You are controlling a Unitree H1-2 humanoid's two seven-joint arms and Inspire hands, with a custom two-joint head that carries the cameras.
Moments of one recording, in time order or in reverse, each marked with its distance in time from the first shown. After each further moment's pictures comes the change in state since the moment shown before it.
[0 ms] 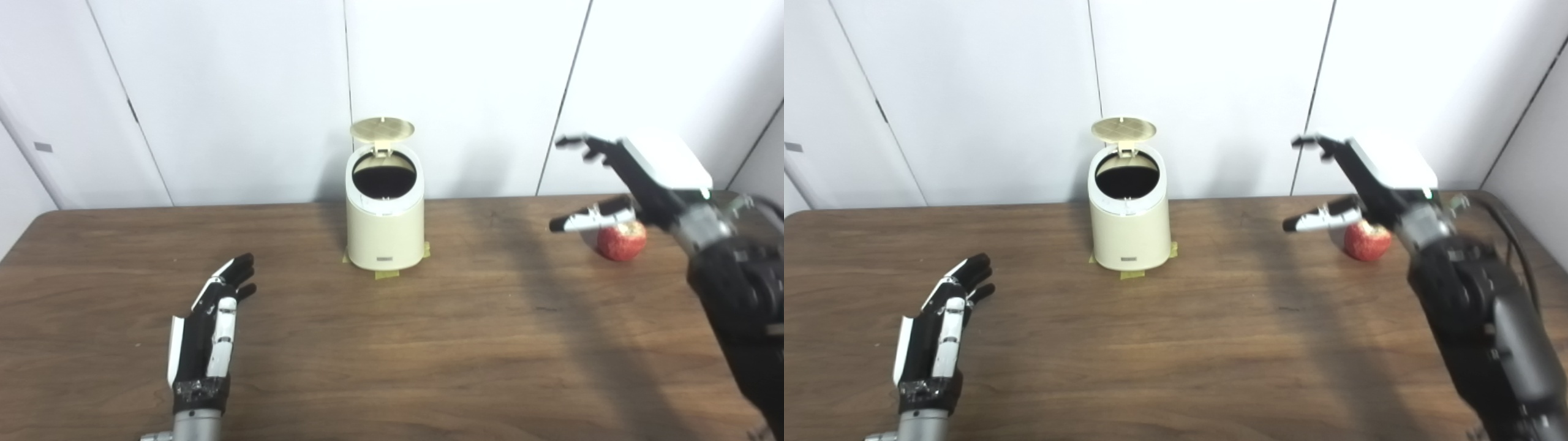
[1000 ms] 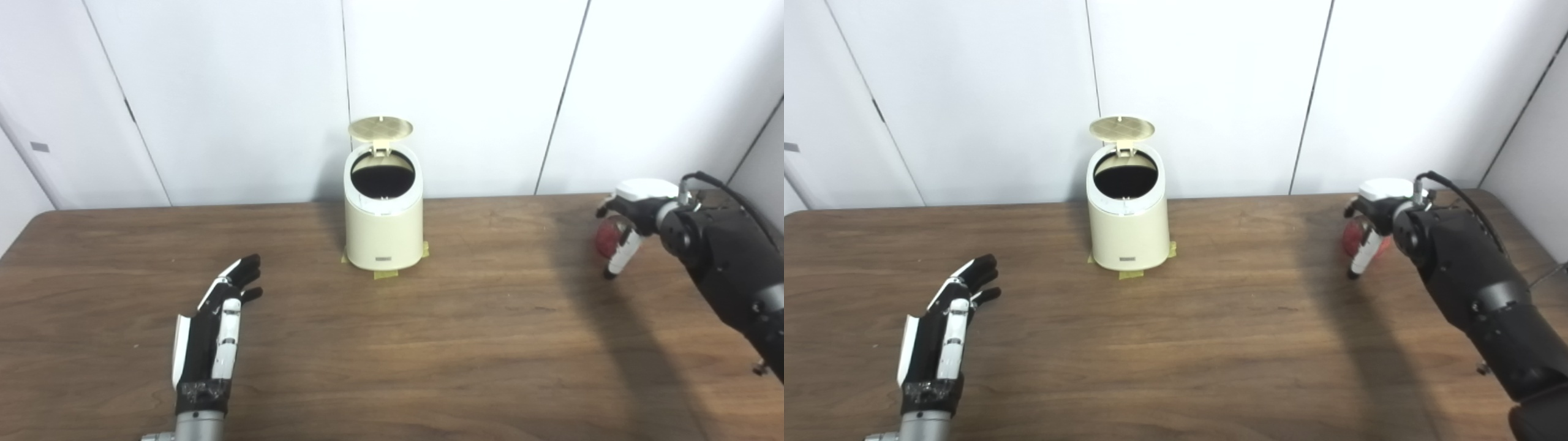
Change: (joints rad) left arm 0.008 -0.004 -0.005 -0.026 0.062 0.005 0.007; right arm -0.212 -0.058 0.270 0.679 -0.170 0.021 0.127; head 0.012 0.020
